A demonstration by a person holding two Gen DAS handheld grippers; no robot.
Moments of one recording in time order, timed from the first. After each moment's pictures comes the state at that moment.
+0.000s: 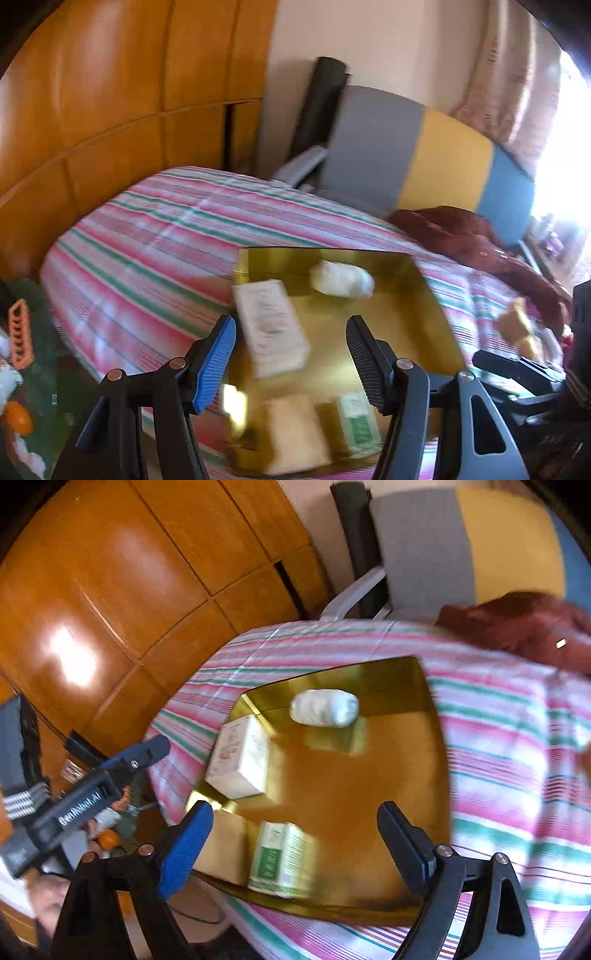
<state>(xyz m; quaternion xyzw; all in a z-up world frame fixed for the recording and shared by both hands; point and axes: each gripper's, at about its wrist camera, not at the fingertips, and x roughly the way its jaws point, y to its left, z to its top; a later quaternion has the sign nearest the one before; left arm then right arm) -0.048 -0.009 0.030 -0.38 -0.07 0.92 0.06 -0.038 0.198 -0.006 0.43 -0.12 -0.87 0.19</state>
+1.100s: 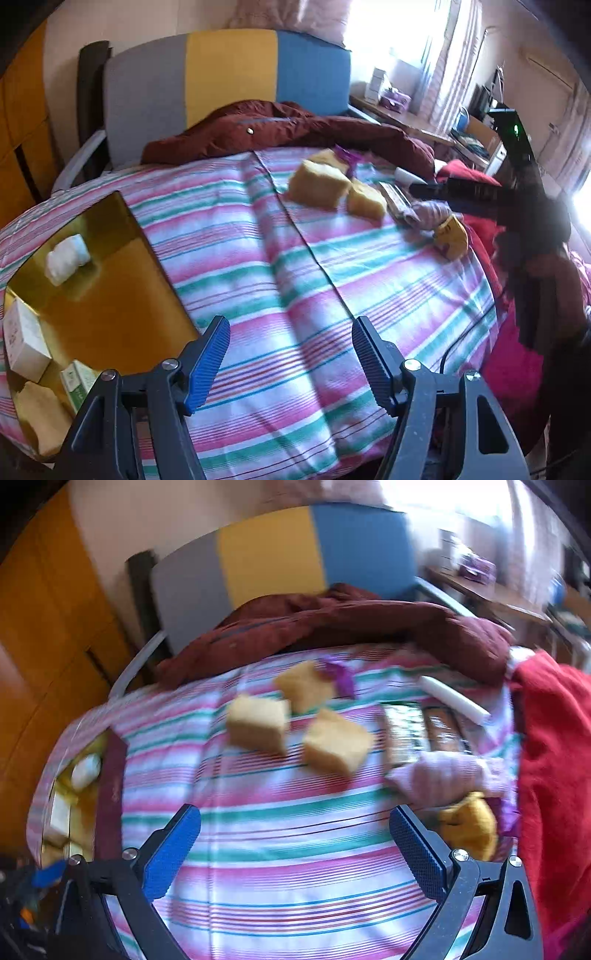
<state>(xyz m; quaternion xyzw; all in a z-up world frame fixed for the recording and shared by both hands) 0.036 0.233 0.004 -0.44 0.11 0.82 0.36 0.075 0.501 -0.005 0.40 -0.19 -0.88 -0.15</state>
